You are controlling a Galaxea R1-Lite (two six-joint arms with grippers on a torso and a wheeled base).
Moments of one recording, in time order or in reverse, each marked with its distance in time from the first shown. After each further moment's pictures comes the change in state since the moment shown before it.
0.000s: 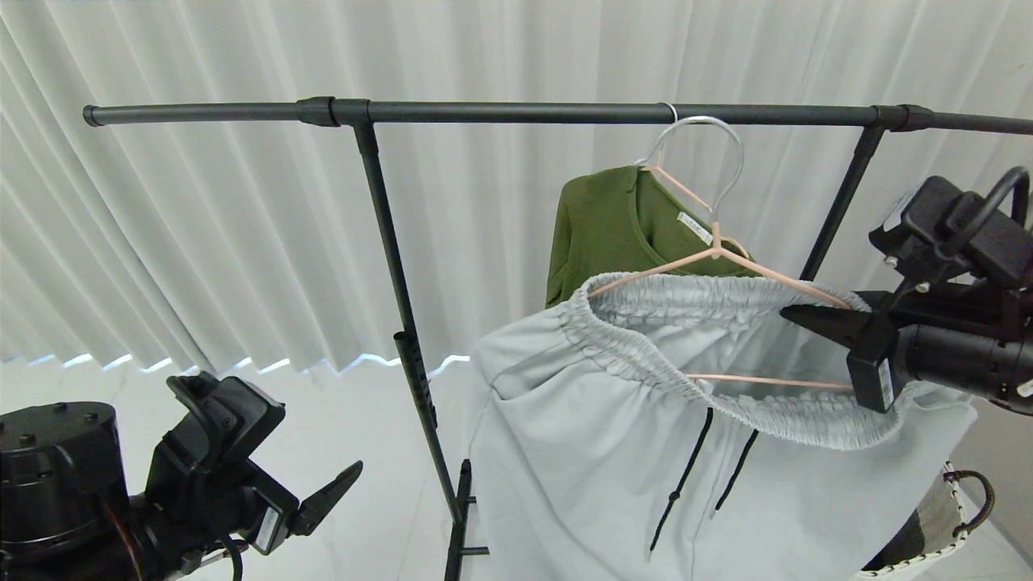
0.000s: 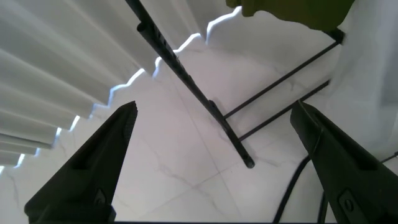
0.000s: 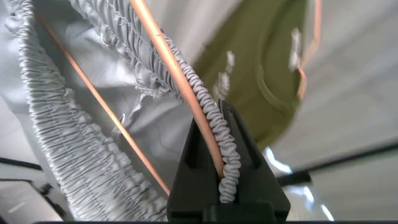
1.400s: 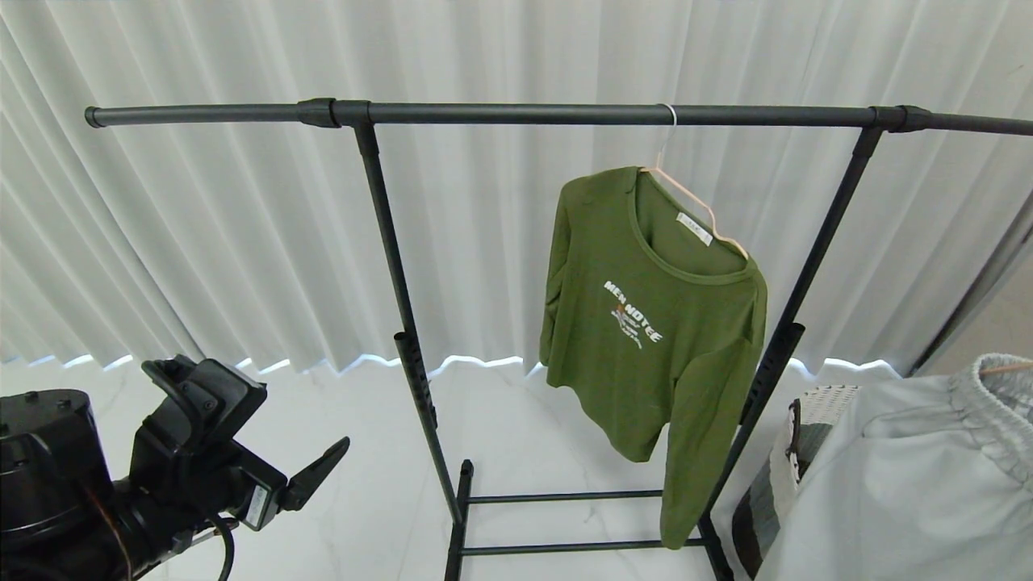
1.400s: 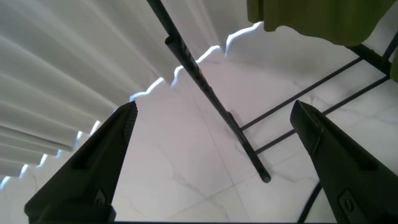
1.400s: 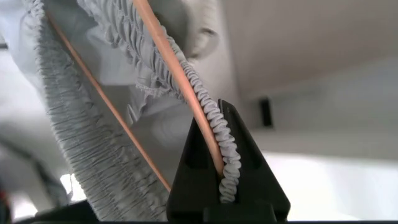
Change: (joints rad) left arm 0.053 0.005 -0.006 -0.068 0.001 0.020; right arm -0.746 -0.490 -0.003 0.759 -0.340 0.099
